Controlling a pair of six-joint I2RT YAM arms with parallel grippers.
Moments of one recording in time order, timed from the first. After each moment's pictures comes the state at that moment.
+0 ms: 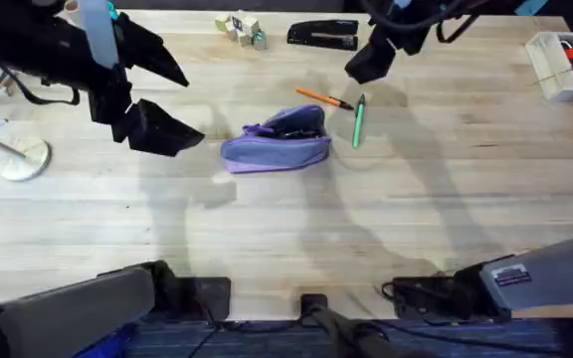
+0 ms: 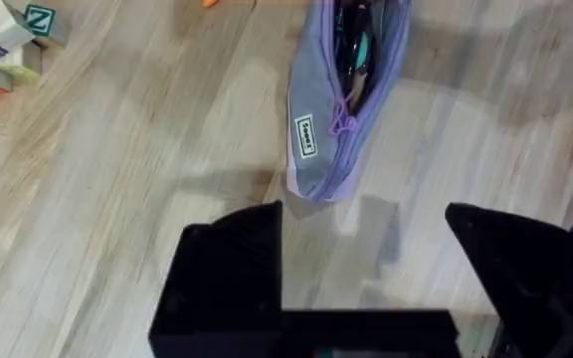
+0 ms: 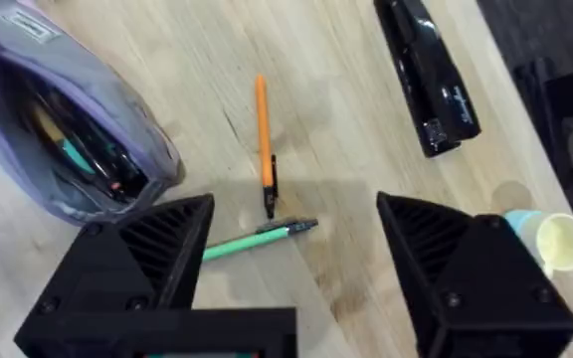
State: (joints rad) left arm 0.23 1.39 1.37 -1.44 0.69 1.36; right arm 0.23 1.69 1.56 -0.87 -0.33 -0.80
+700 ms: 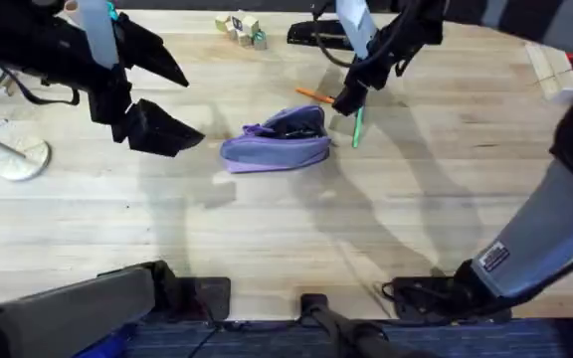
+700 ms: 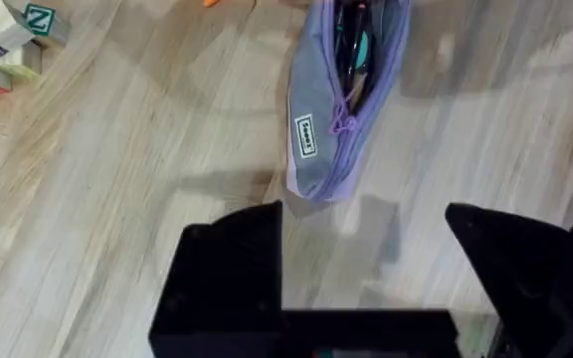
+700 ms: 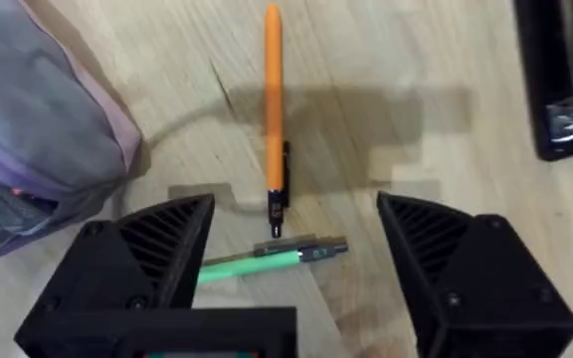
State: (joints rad) left arm 0.23 1.39 1.37 -1.44 0.69 1.36; right arm 0.23 2.00 1.57 -0.81 -0.28 -0.87
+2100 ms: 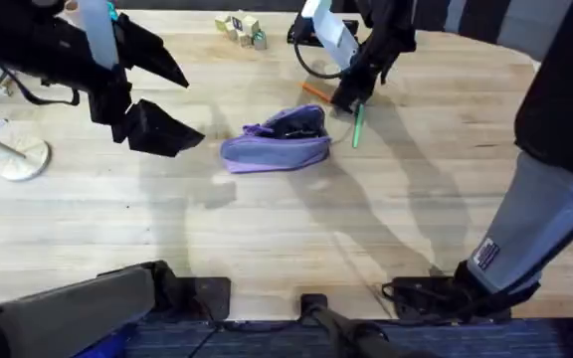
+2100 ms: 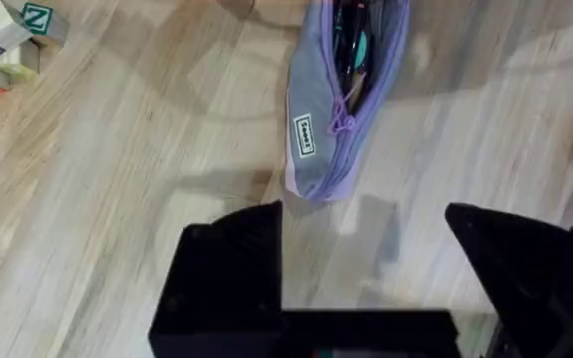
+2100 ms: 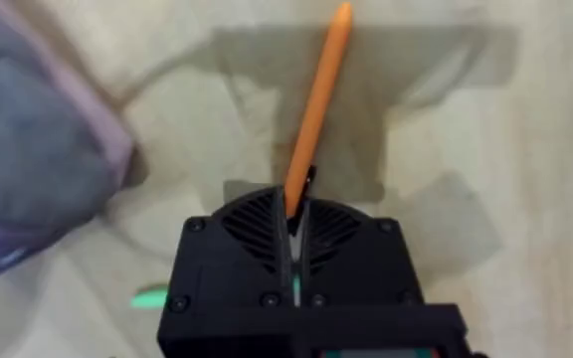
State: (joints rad) left arm 0.23 1.39 1.37 -1.45 0.69 1.36; right arm 0.29 2.11 1.63 -0.89 -0.20 -0.90
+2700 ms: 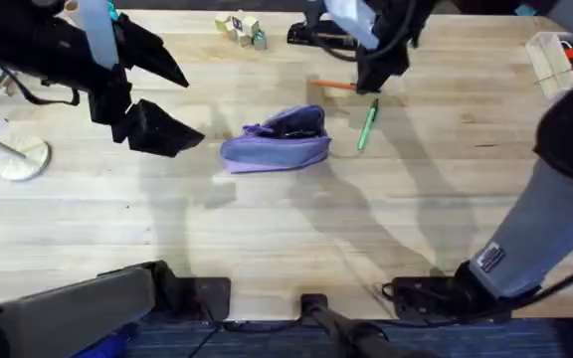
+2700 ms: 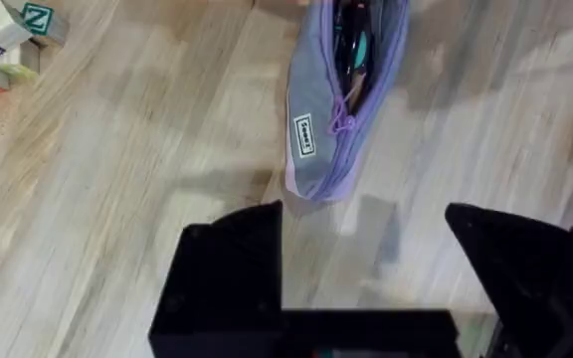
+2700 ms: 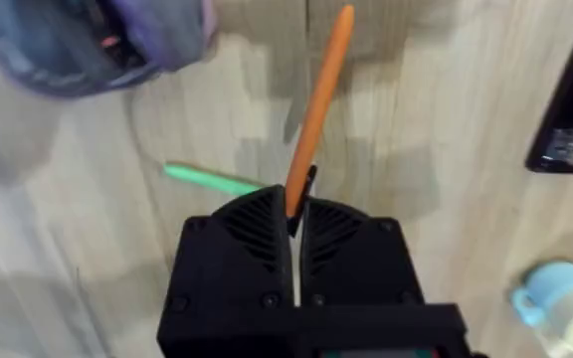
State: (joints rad) left arm 0.23 1.39 1.37 -1.45 0.69 1.36; right arm 0.28 2.04 1.87 -1.28 -0.13 -1.23
